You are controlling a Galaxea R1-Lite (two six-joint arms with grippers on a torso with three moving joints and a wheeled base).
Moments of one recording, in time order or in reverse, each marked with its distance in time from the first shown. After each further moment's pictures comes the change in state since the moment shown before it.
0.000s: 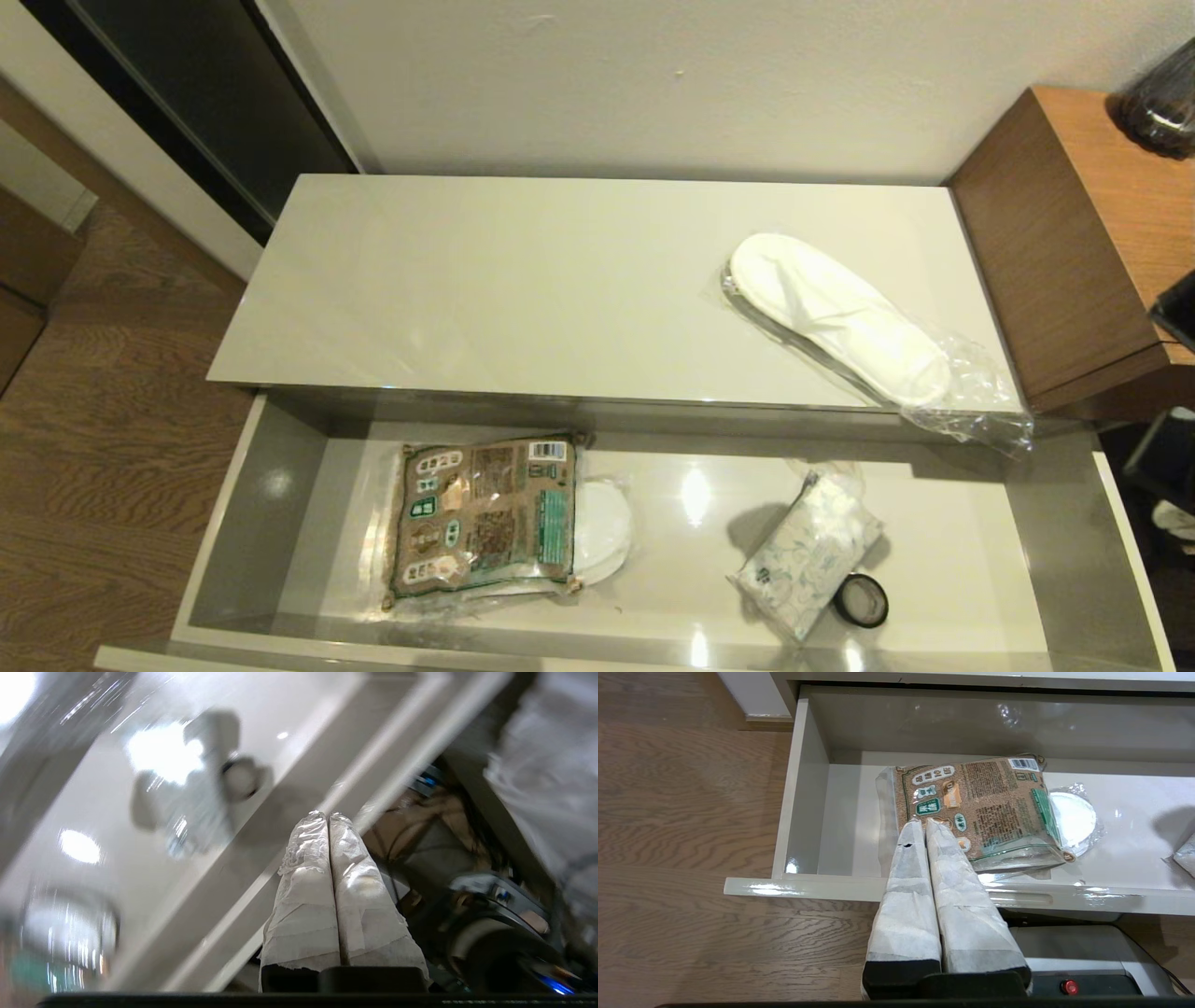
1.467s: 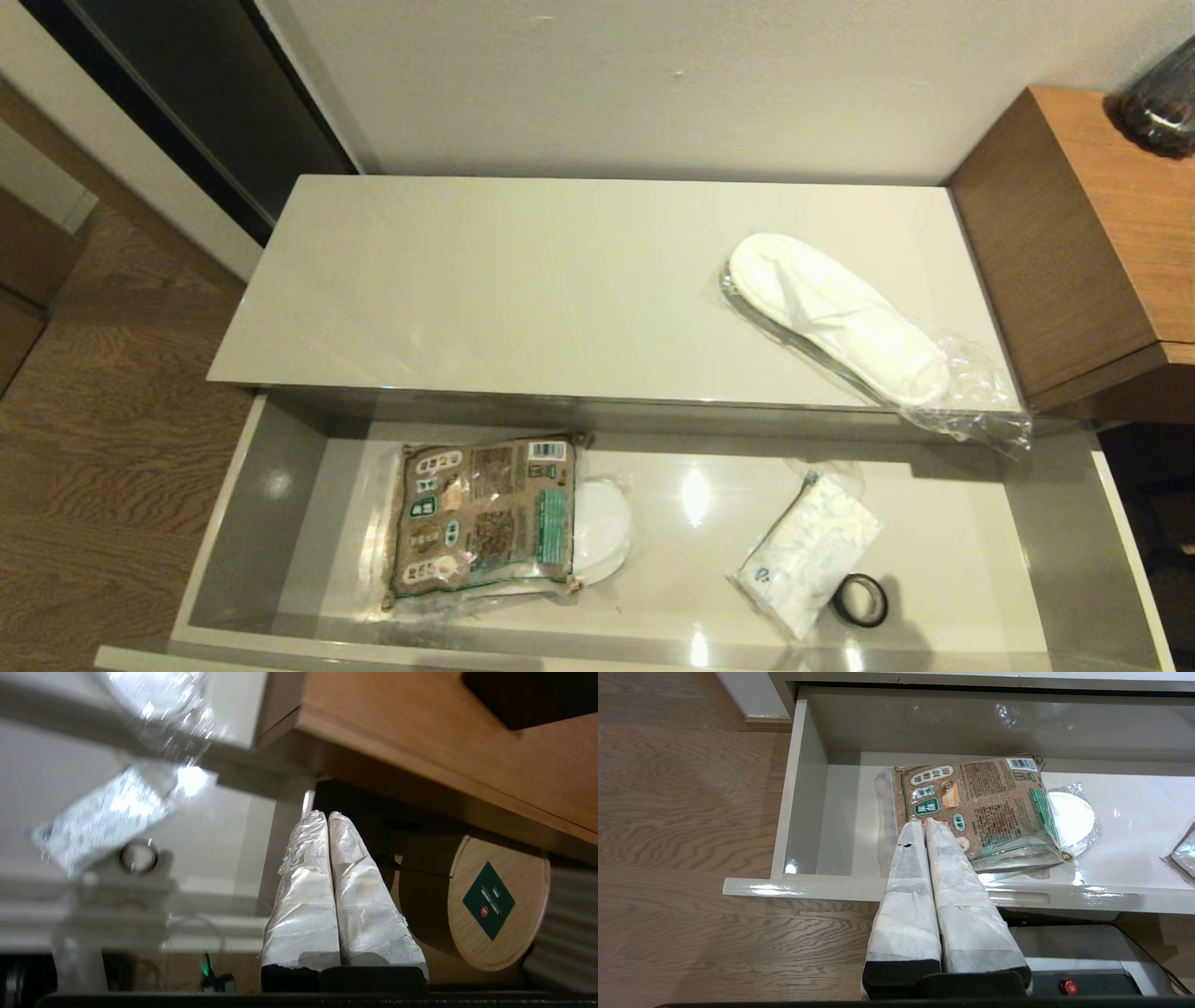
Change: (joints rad) left arm 0.000 0.000 0.000 0.000 0.000 0.000; right arm -0.384 -0.637 0.171 -0.507 0.308 -1.591
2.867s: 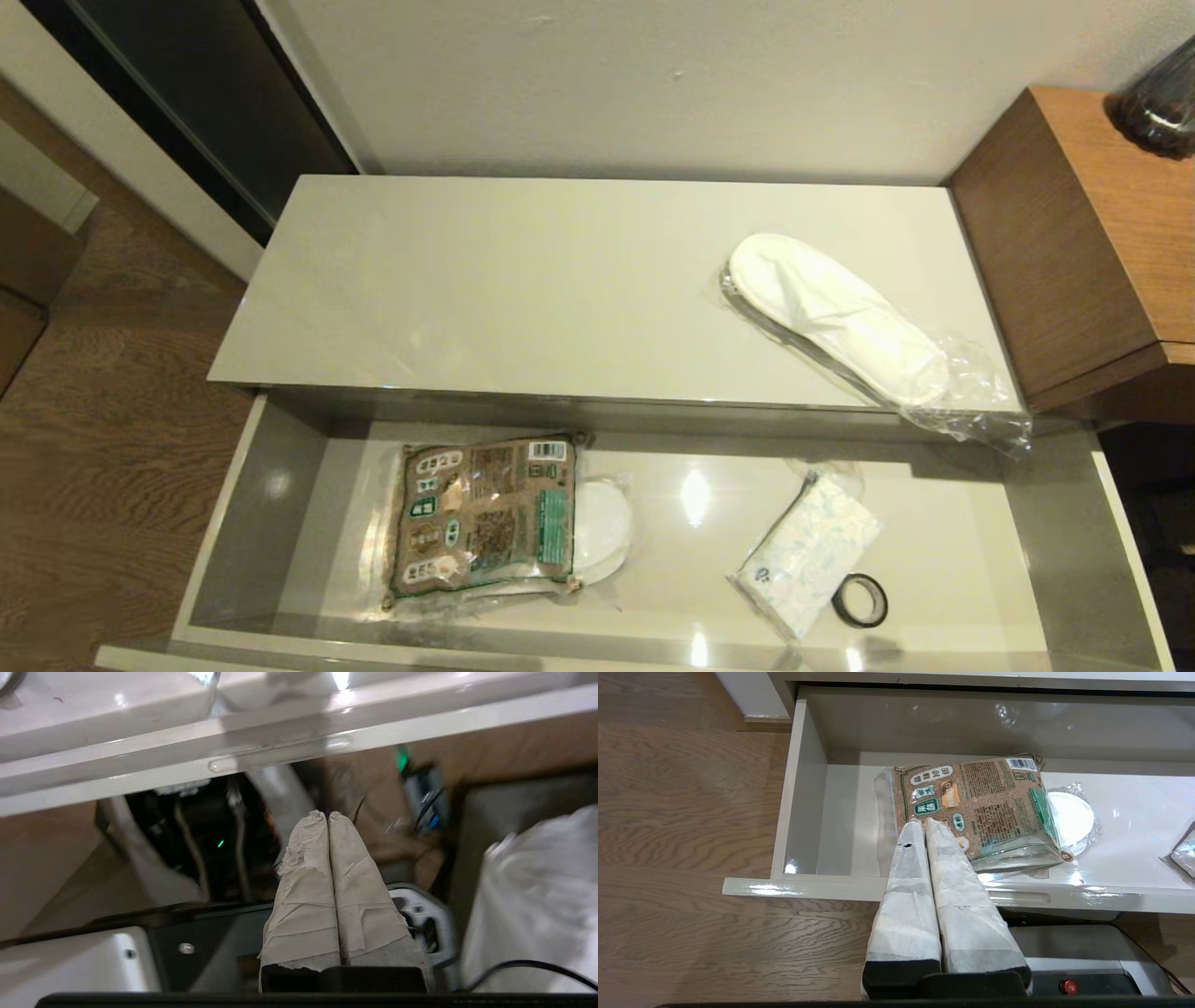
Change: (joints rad) left arm 0.000 0.000 0.000 0.000 0.000 0.000; right arm 0.167 0.114 0.565 0.015 0.150 0.738
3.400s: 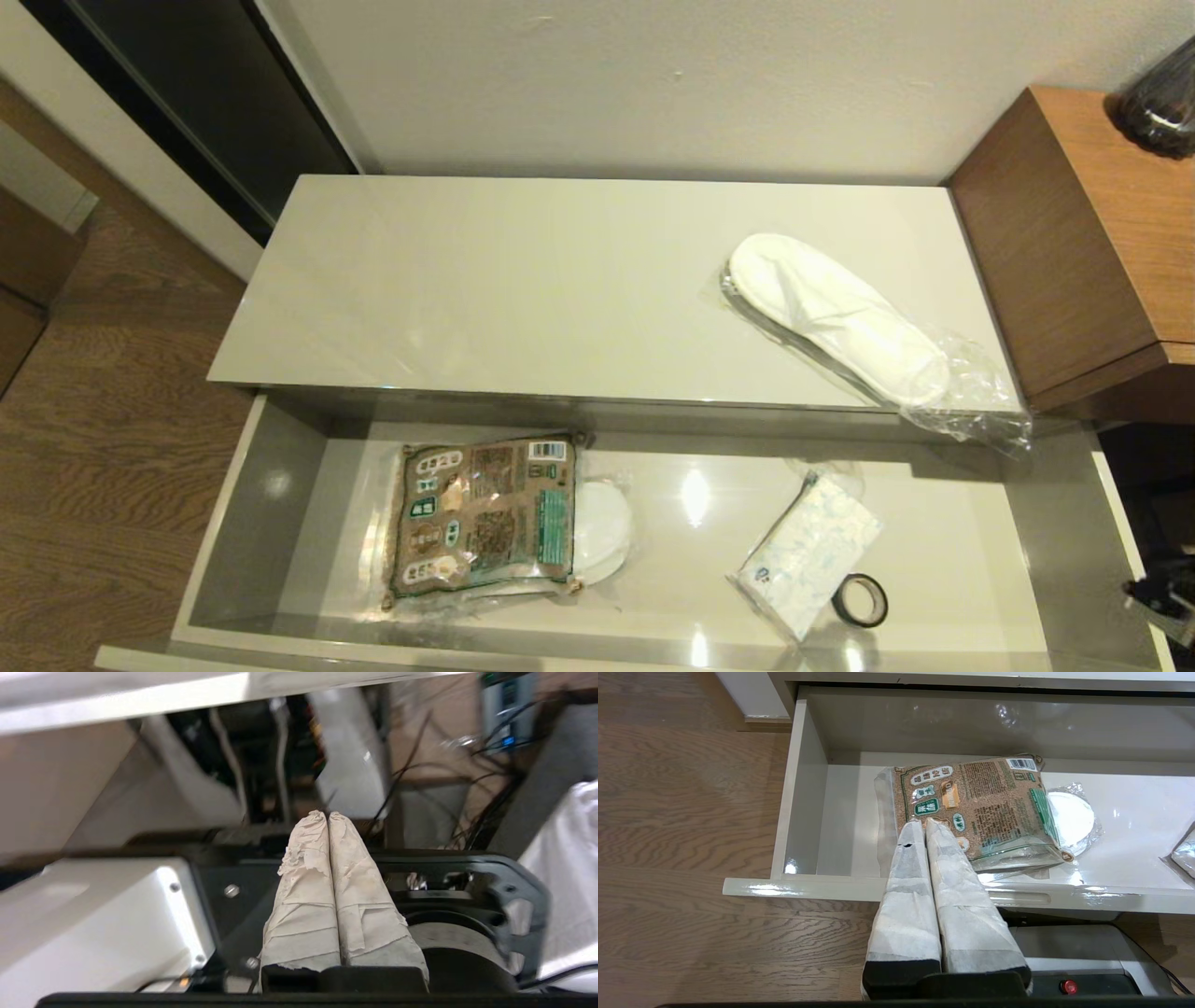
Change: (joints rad) left arm 0.000 0.000 0.000 0.000 0.000 0.000; right arm 0.119 0.296 0.041 -0.085 0.194 0.098
